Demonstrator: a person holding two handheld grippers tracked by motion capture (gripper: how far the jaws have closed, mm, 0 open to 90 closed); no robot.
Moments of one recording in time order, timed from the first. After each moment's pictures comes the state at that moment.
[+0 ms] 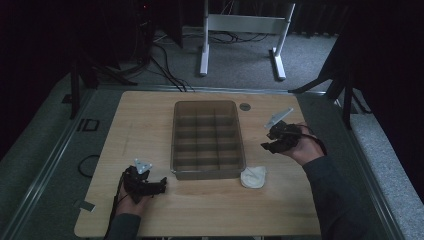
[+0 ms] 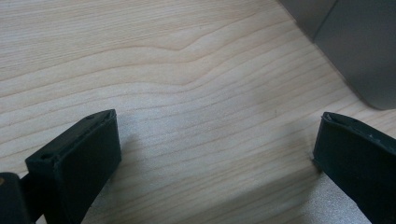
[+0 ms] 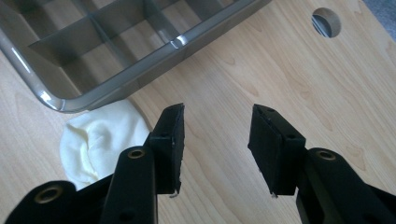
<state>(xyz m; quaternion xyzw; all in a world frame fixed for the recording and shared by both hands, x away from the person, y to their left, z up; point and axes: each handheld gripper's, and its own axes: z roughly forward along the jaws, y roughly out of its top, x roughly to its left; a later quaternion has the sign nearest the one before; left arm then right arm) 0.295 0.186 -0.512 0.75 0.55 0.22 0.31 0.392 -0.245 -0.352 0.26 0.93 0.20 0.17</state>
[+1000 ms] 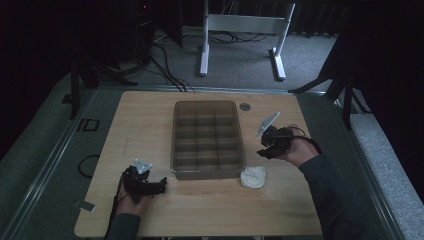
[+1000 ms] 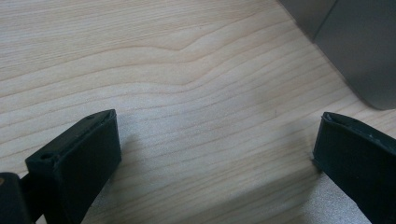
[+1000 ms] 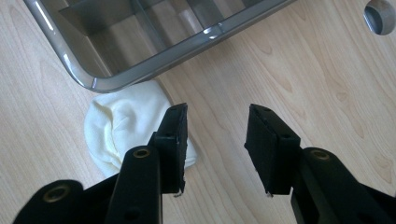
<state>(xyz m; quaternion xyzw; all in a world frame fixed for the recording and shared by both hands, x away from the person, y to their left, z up) 0.295 0.186 -0.512 0.75 0.55 0.22 0.31 0.388 -0.225 -0.361 0.21 0.96 0.15 0.14</state>
